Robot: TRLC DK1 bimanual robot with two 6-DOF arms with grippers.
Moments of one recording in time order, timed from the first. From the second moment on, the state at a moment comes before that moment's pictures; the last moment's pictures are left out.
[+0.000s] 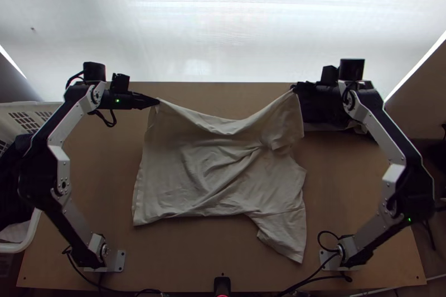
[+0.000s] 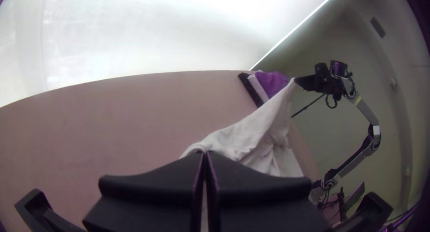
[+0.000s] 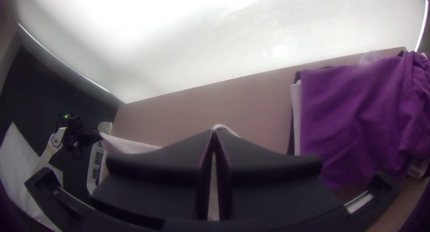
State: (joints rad) left arm 0.07 1.94 1.62 -0.62 0.90 0.20; right arm 0.08 1.77 1.52 -0.42 -0.49 0.37
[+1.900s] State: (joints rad) left arm 0.22 1.47 1.23 -1.45 0.66 0.83; right arm -0.02 1.20 0.91 -1.21 -0.48 0.12
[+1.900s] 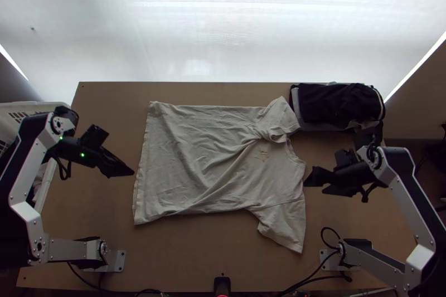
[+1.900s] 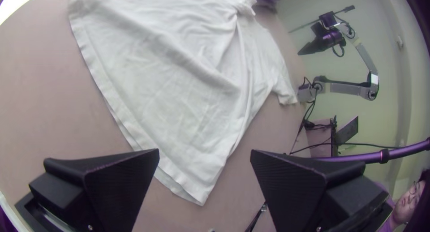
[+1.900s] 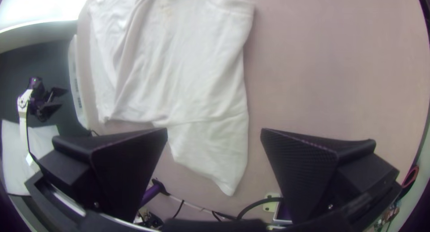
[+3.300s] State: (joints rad) left arm 0.23 1.38 0.96 -1.39 0.47 0.89; right arm 0.05 1.48 0.78 -0.98 -0.49 0.02
